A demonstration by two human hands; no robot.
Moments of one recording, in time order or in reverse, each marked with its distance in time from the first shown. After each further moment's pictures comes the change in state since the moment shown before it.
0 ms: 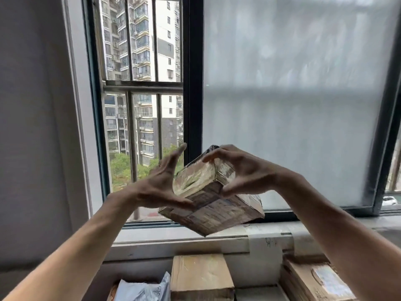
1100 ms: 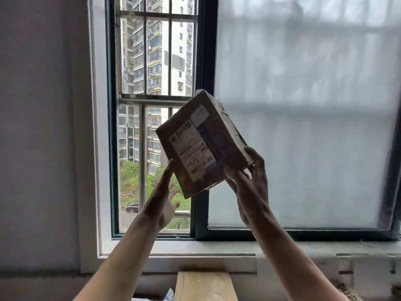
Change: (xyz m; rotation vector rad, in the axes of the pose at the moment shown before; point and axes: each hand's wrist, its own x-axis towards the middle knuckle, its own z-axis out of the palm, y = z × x) left_hand 0.010 0.002 0.026 -1.390 0.460 -0.393; right_hand 0.035 -0.001 0.065 1.093 0.934 -0.011
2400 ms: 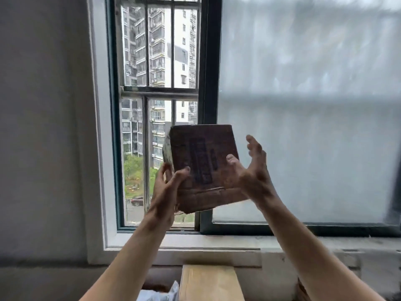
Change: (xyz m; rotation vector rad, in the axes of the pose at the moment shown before) left_hand -0.008 -0.014 0.000 0.155 0.173 0.172; right_hand 0.019 -0.004 -0.006 -0.737 -0.079 -0.054
